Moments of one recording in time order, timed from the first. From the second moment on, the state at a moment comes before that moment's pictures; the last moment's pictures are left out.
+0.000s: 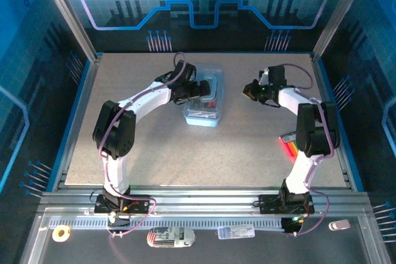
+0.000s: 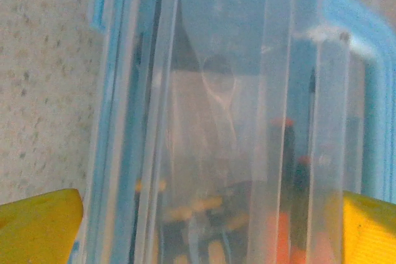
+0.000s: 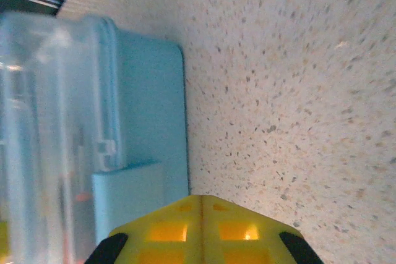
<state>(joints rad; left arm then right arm) -0.45 1.94 1.52 -0.51 0.06 -0.64 0.04 1.84 1.19 -0.19 -0.55 0.63</state>
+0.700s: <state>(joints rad) -0.44 1.30 1.04 -0.42 -0.16 -0.47 0.21 1.26 1.12 -0.35 -0.26 0.33</state>
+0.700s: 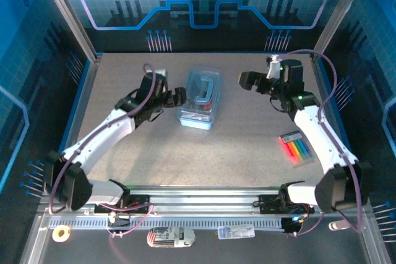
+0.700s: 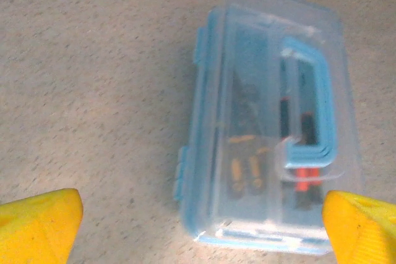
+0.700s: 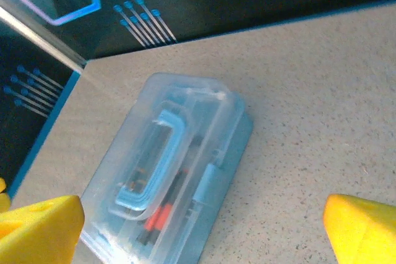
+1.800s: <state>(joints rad) 0.00 1.55 0.30 0.82 -0.11 -0.16 0.12 1.29 0.40 0.59 0.00 -0.16</state>
